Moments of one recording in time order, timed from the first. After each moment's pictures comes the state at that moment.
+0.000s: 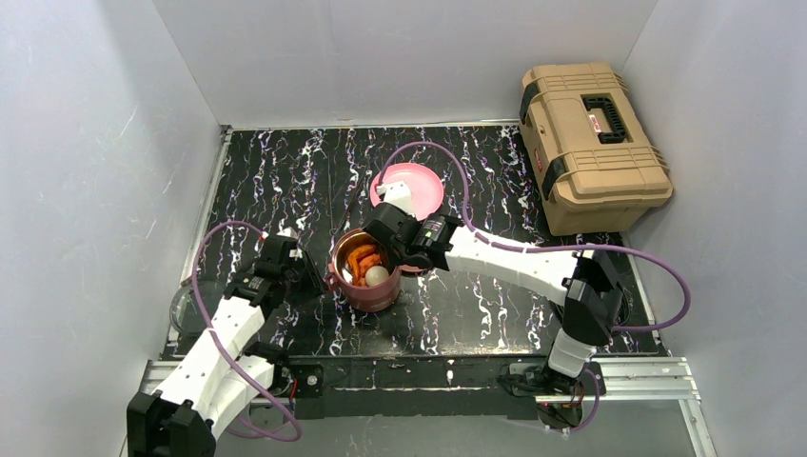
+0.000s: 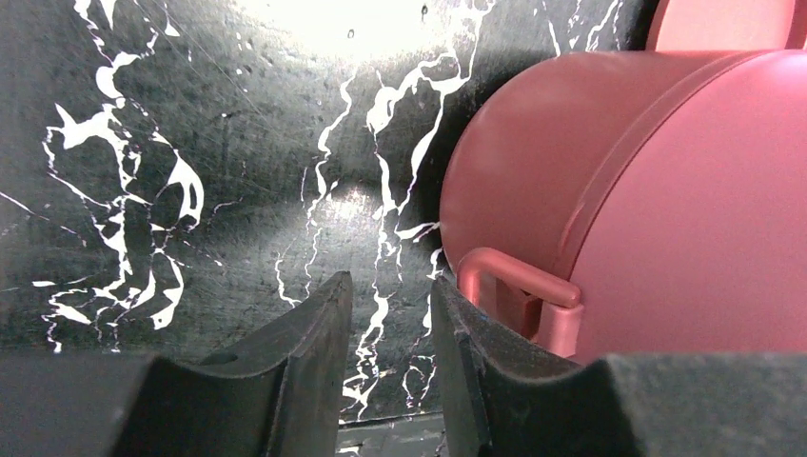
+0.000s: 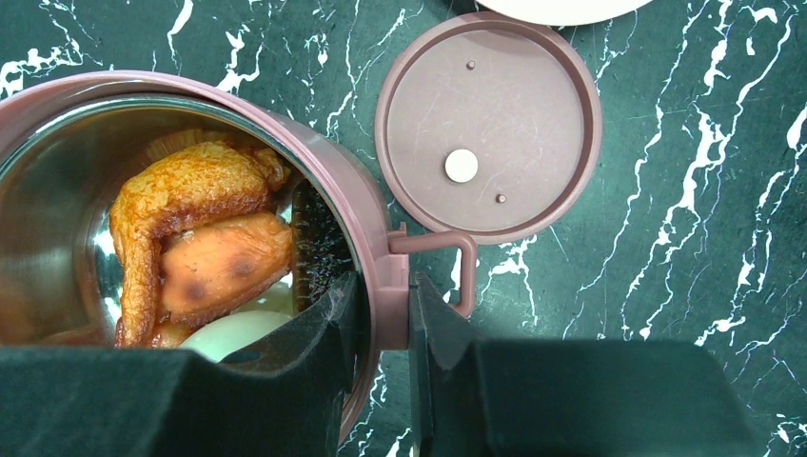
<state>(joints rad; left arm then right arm) -0.29 0.82 0.56 -0.71 0.06 -0.66 1.14 1.71 1.48 -0.74 0.47 0.64</state>
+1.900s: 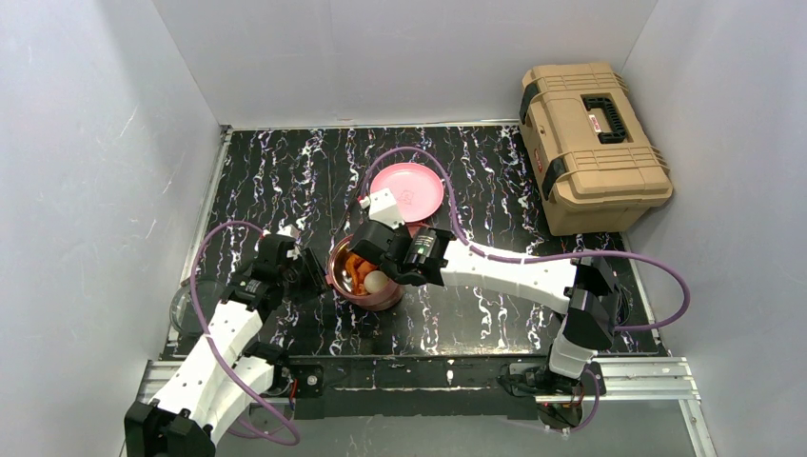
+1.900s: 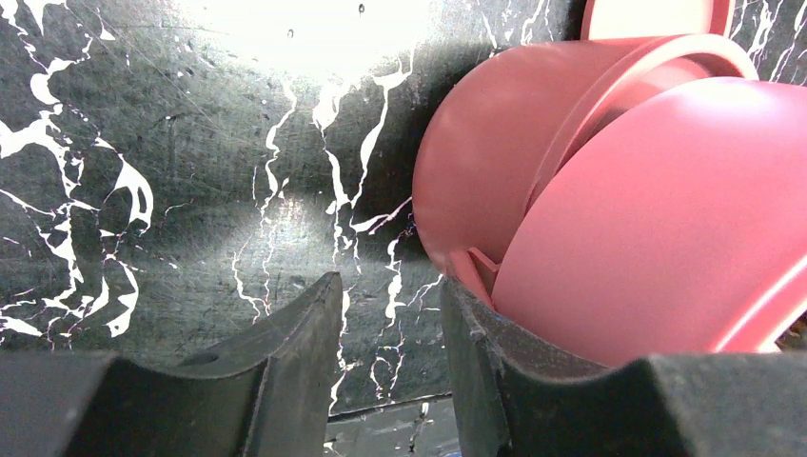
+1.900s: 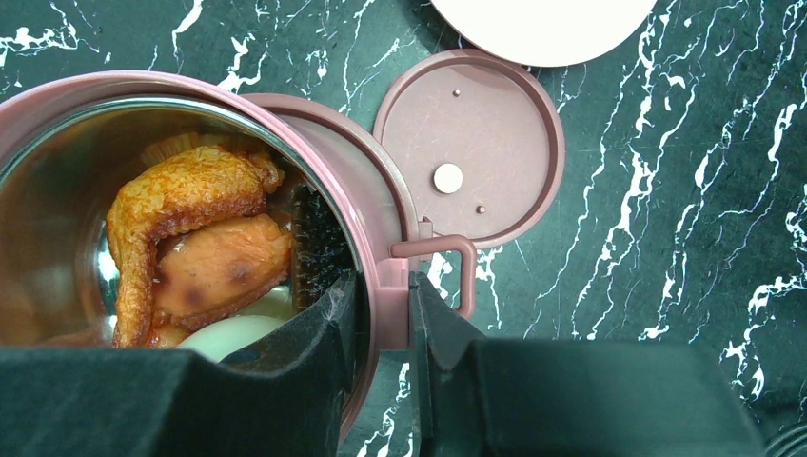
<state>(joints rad) -0.29 0.80 0.56 -0.69 0.14 -0.68 1.25 1.71 1.51 -0.77 0.65 0.56</state>
